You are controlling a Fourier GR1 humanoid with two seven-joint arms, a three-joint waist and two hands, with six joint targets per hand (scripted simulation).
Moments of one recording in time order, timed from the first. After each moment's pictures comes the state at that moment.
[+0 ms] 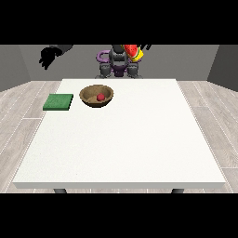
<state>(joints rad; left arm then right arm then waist) -0.87 0.12 -0.22 -0.99 -0.73 0.28 0.38 -0.21 -0.34 -0.38 -1.13 -0.33 0.26 -0.01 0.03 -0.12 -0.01</state>
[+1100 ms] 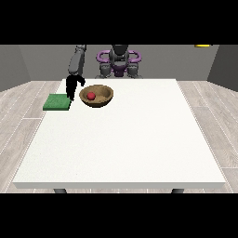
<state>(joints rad) -0.77 0.46 0.39 -1.15 0.13 -0.29 0.16 -0.26 -0.14 -0.34 -0.92 -0.25 0.11 -0.27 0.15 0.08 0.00</state>
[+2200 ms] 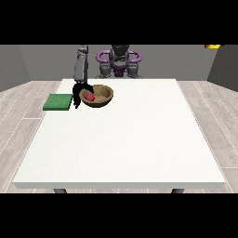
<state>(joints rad) -0.70 0.59 0.46 -1.25 0.28 -0.36 0.18 -0.43 -0.12 -0.33 -0.66 -0.23 0.07 -0.52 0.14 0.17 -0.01</state>
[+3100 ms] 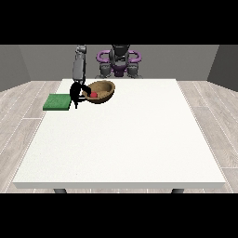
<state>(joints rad) -0.71 0.65 0.51 -1.22 0.36 -0.40 0.20 -0.35 -0.17 -0.28 -0.75 -0.17 -0.17 -0.43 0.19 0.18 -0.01</state>
